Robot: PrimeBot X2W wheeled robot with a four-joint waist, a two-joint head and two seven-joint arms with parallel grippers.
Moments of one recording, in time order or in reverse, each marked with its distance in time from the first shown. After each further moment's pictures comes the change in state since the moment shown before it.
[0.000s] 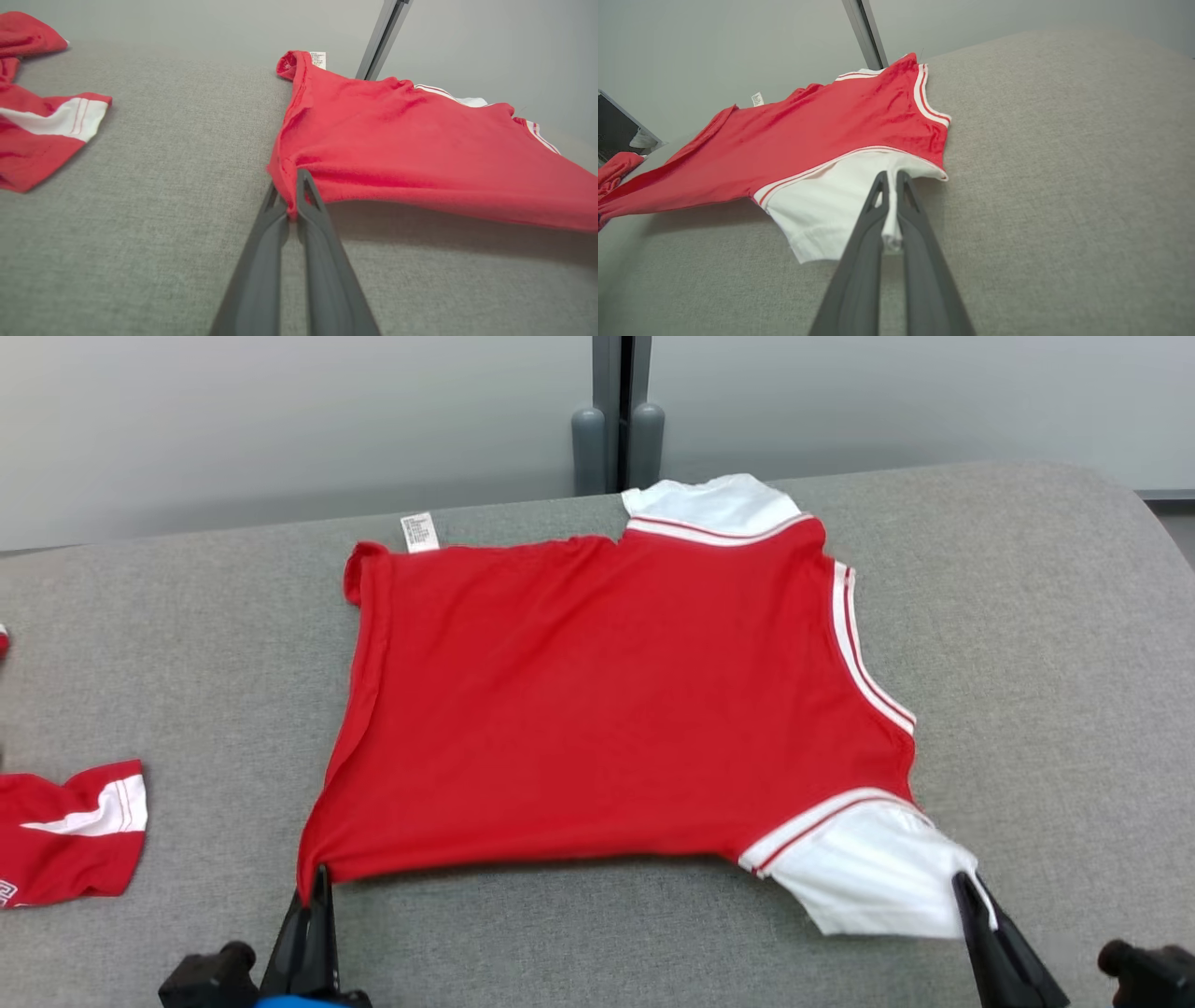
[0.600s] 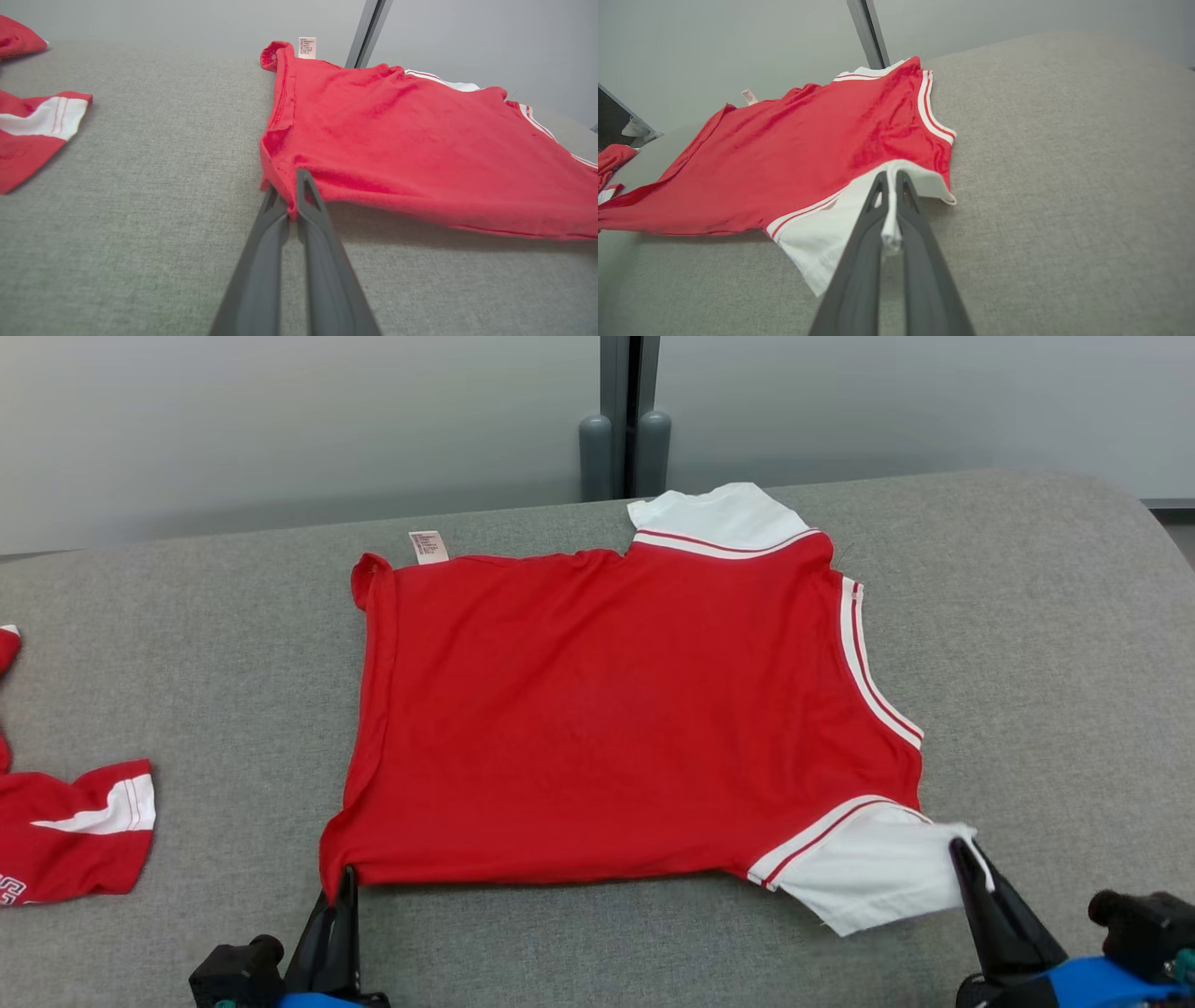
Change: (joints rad) left arm 0.006 0.006 -0.043 0.002 0.020 -0.006 0.020; right arm -0.008 0.036 -0.035 -0.042 -0.045 0.000 0.108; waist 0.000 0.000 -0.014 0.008
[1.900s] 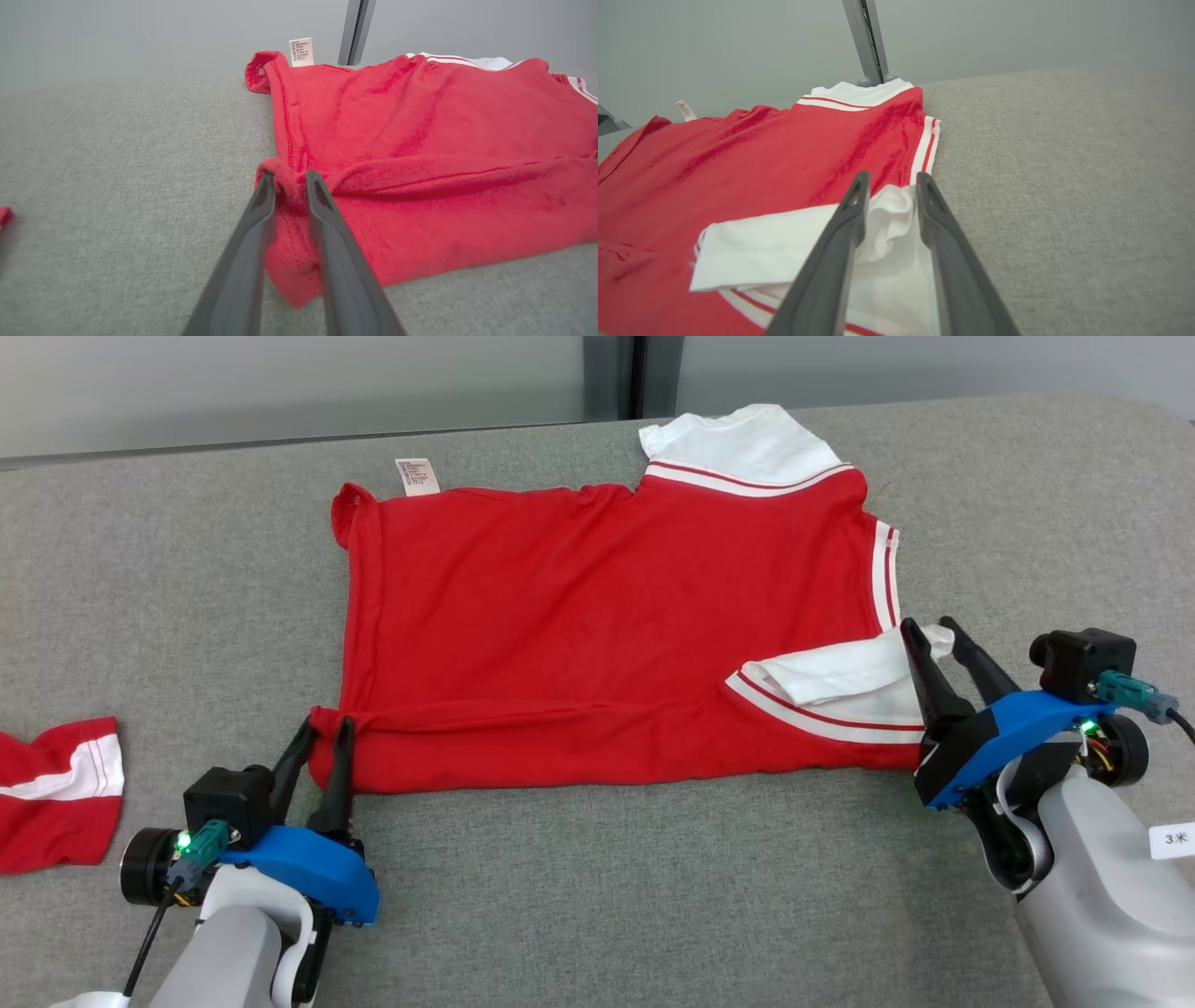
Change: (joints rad) left arm -0.380 0.066 -0.069 0.278 0.054 -0.107 0.013; right arm -0.756 -0.157 0.211 0.762 0.097 0.000 -0.168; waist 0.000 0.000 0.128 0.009
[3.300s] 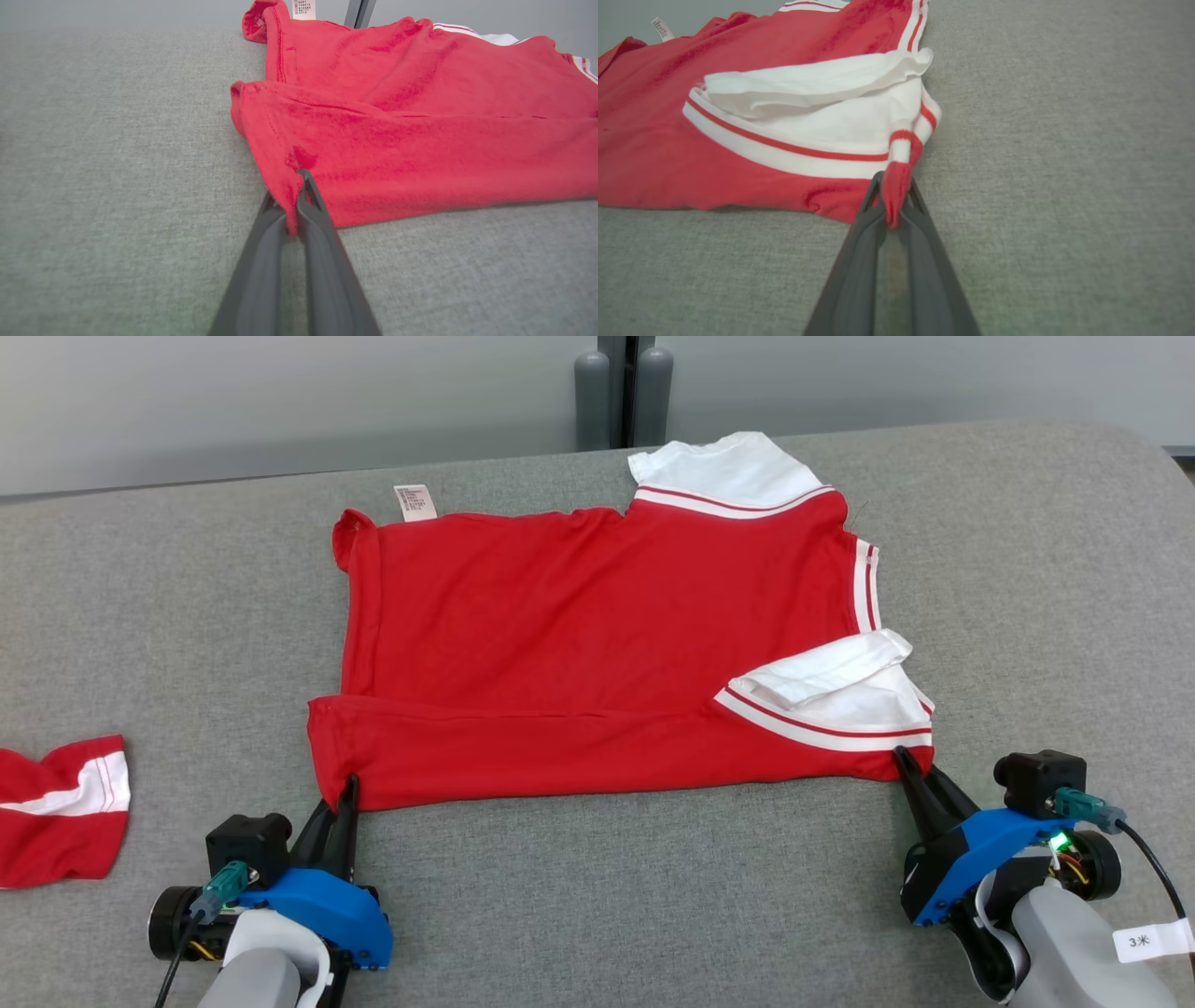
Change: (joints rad) left arm 0.015 -0.066 0.026 0.165 -0.009 -0.029 -0.034; right arm 0.123 -0.014 0.109 0.140 0.038 0.000 -0.107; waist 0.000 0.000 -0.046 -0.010
